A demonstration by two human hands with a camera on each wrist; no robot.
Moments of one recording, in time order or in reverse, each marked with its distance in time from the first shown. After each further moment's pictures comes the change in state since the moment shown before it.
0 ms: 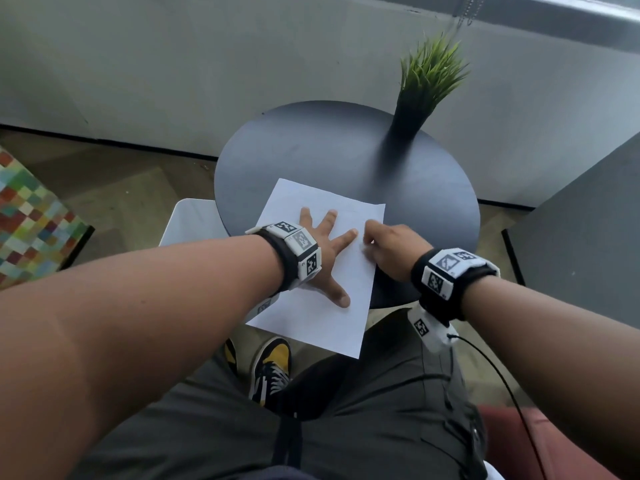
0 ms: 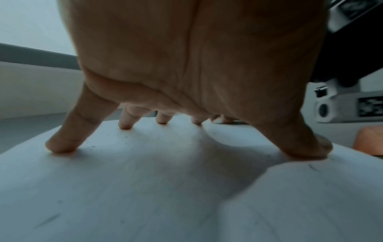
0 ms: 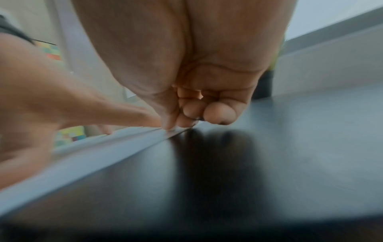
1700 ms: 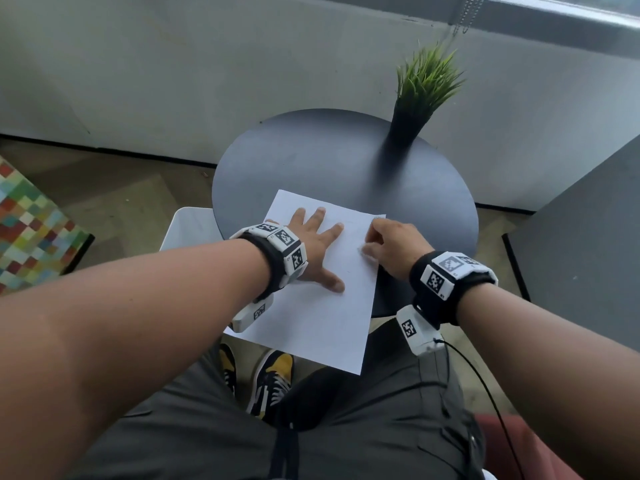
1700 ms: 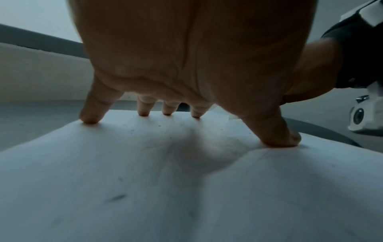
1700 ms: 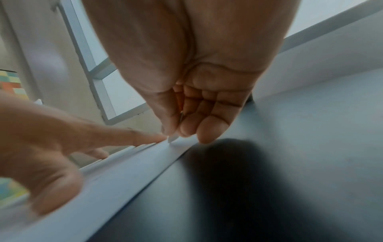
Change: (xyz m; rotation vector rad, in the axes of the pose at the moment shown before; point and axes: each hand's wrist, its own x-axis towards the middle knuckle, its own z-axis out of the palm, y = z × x) left_hand 0.009 -0.019 -0.003 -0.066 0.062 -0.068; right_hand 0.009 0.002 -0.008 0.174 0.113 0.126
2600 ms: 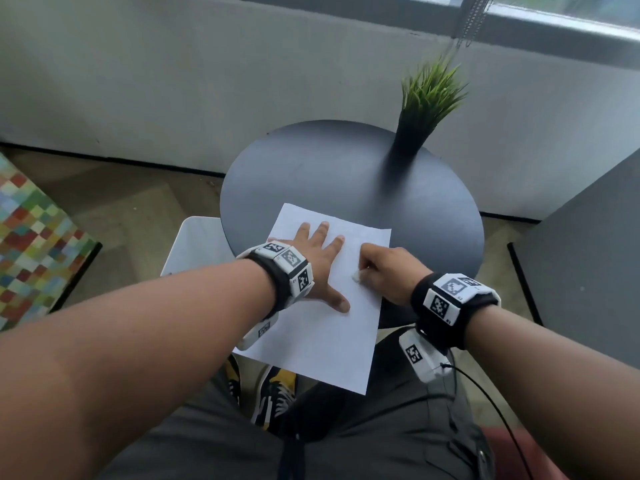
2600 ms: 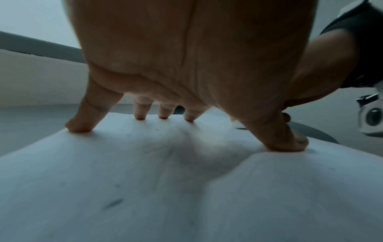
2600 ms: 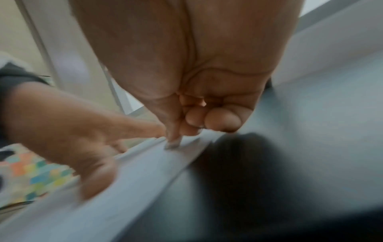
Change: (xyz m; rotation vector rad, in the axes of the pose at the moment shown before) left_hand -0.007 0.000 0.007 -0.002 -0.006 0.001; right_hand -0.013 -0.008 0.014 -0.027 -0.127 -0.099
